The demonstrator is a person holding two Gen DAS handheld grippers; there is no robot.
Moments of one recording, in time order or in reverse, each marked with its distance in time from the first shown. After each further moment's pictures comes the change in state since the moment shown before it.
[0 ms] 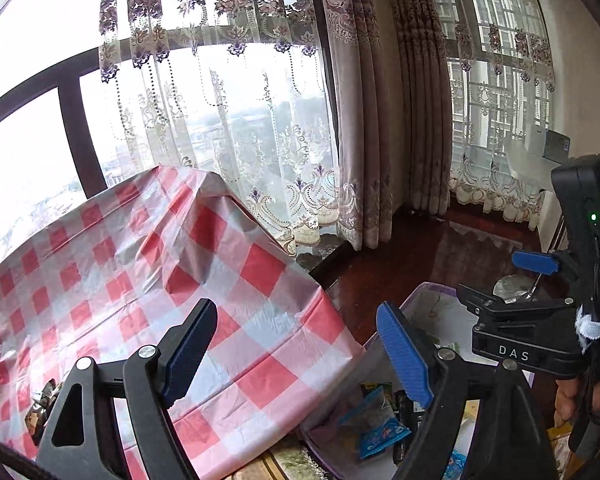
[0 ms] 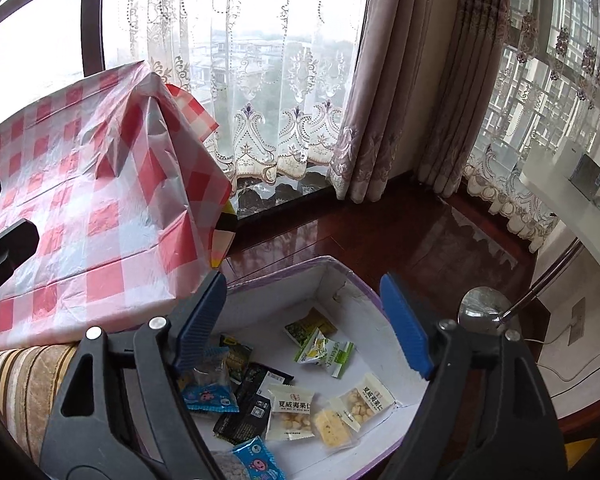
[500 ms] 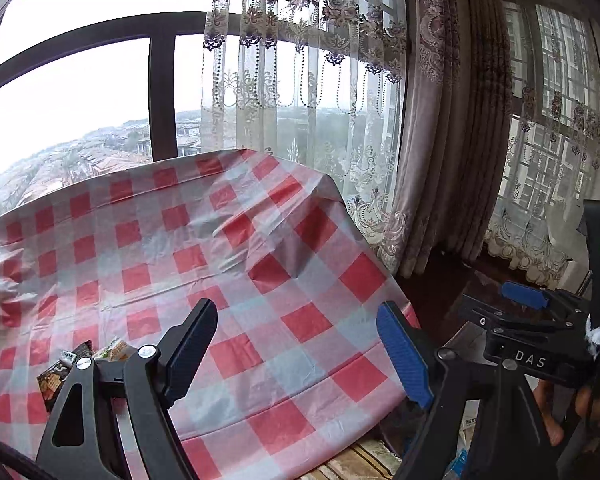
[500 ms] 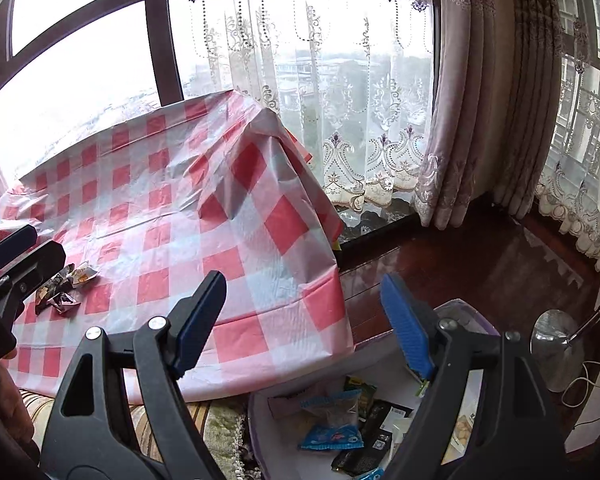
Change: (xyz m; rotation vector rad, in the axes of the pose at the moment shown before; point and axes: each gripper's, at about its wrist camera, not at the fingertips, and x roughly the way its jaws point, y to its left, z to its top) left arm -0.032 0.133 -0.021 -0.245 -0.040 0.083; right arm -0.010 0.096 0.035 0.006 -0.062 0.280
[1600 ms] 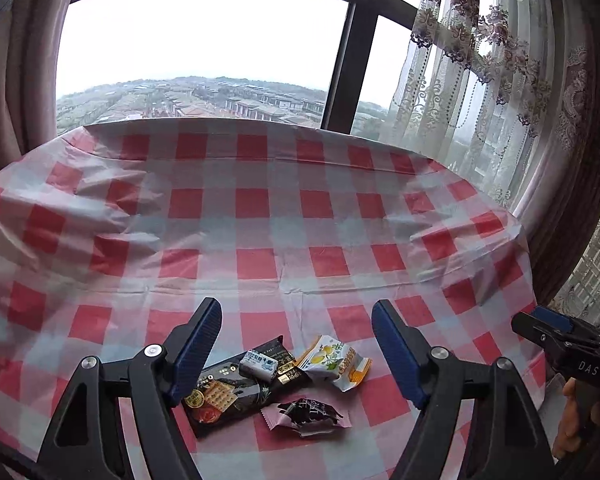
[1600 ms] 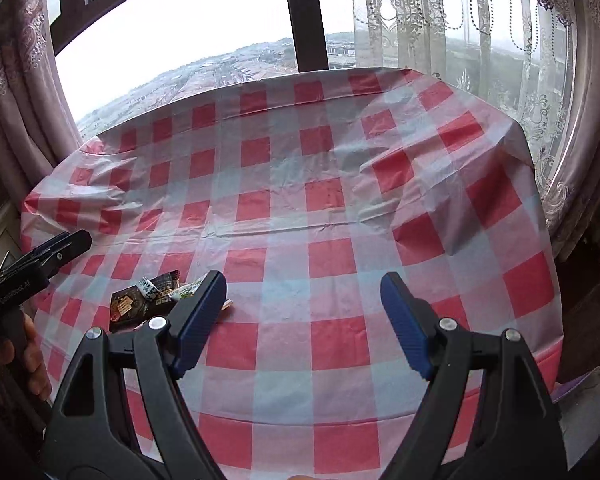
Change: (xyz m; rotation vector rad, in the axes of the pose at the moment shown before) left arm -0.001 0.268 -0.027 -0.315 0.048 0.217; right arm 0.087 0.205 0.029 -0.185 0.087 0.316
